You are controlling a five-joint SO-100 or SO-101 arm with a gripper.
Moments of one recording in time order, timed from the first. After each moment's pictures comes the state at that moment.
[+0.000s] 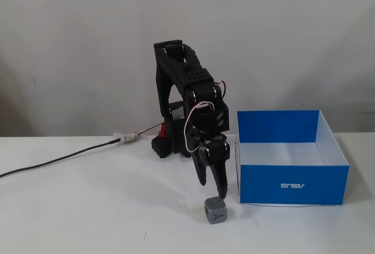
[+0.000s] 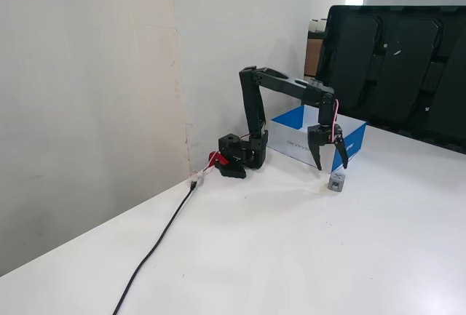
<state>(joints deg) -24.4 88.5 107.3 74.2 -1.2</state>
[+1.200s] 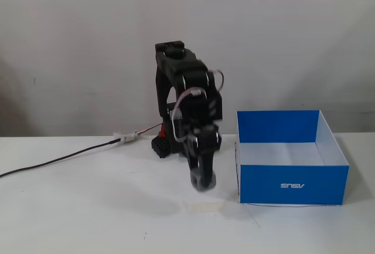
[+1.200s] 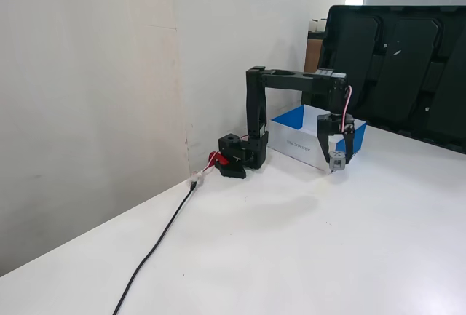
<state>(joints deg) -19.4 86.0 85.0 91.3 -1.2</state>
